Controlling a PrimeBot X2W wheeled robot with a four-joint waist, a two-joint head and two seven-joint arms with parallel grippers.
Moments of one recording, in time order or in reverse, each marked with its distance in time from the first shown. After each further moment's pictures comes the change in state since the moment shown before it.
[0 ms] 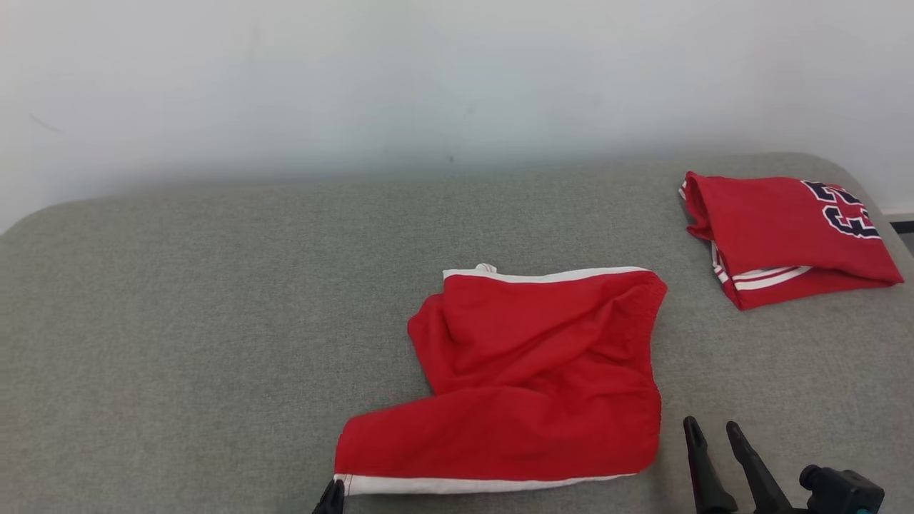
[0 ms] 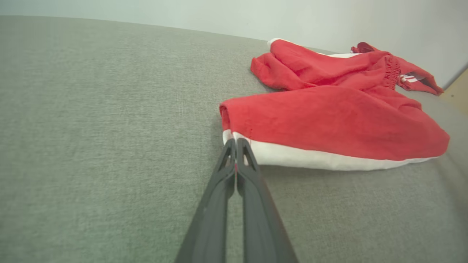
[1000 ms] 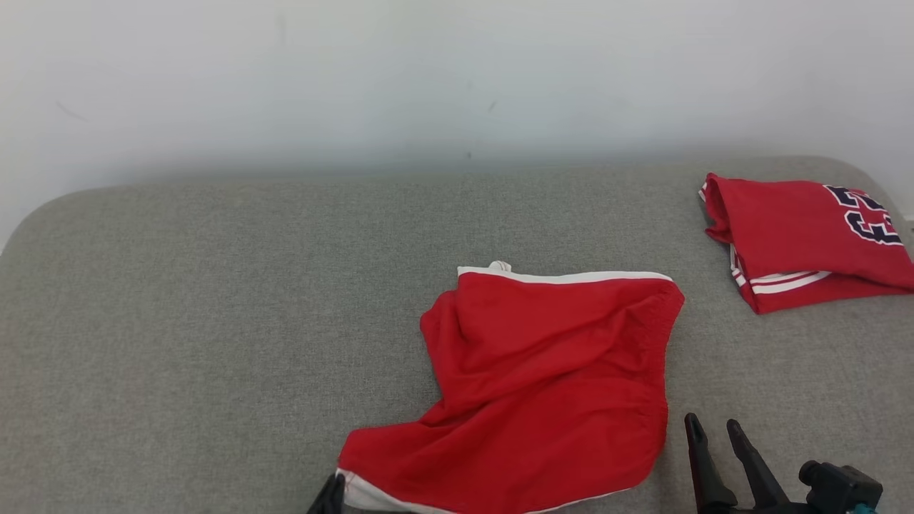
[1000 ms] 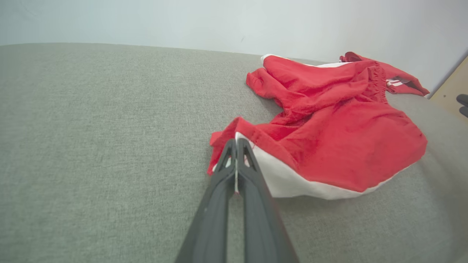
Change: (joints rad) left arm 0.098 0.051 -0.019 -0.179 0.029 -0.015 0.000; right arm -0.017 -0.003 0.002 0.046 0.024 0.000 -0.019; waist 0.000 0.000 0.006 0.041
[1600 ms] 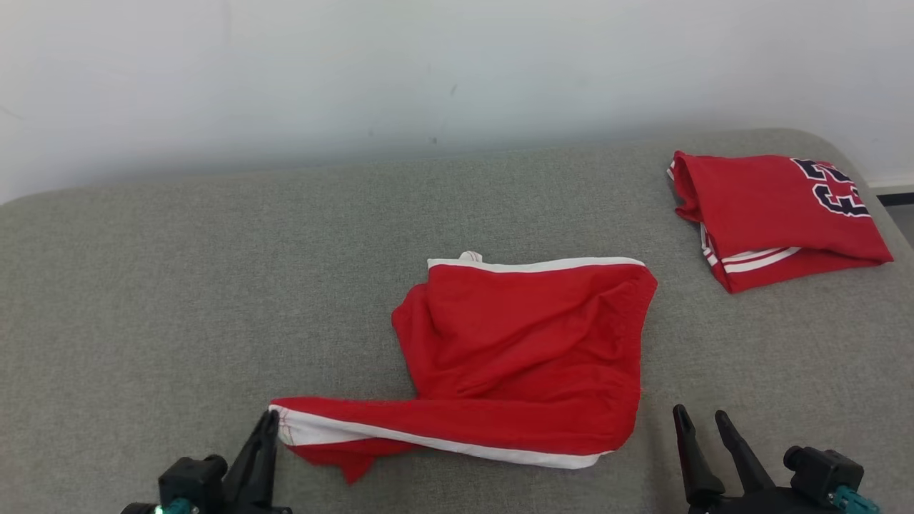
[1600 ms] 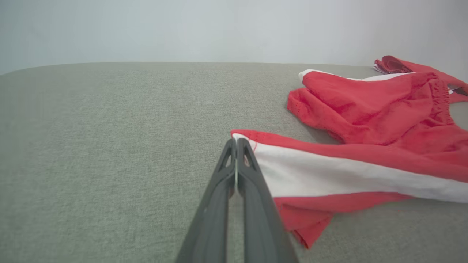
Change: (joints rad) left arm -0.232 0.061 0.074 0.202 -0.049 -0.002 0.000; right arm -0.073 -0.003 0.028 0.084 -0.004 0.000 -0.001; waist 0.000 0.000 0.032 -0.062
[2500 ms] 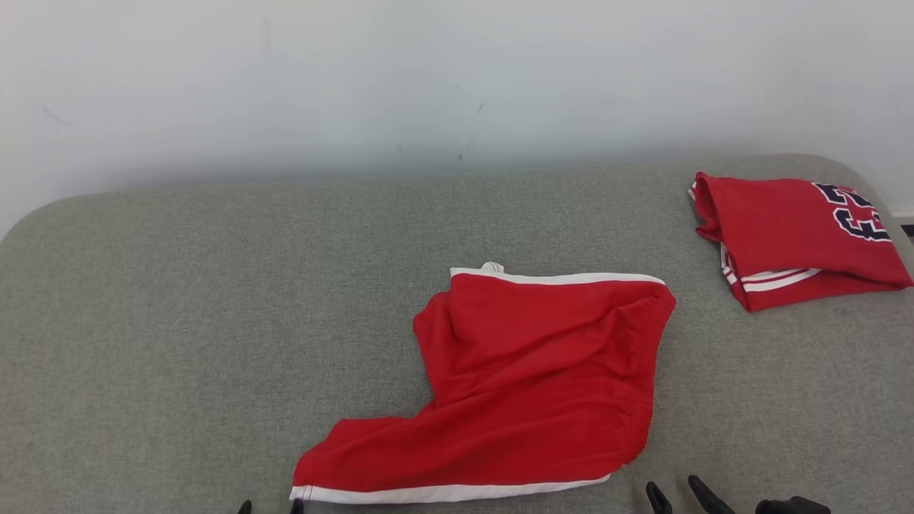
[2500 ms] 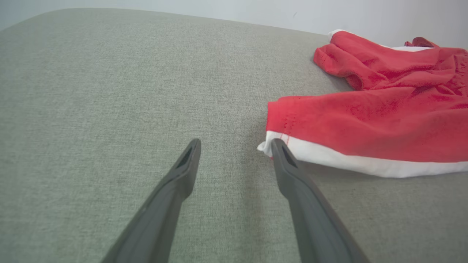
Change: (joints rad) left arm 0.176 -0.054 0.067 -0.028 0.020 0.000 0.000; right arm 0.090 -0.156 0.237 -0.031 0.038 0.000 0.020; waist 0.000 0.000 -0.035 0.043
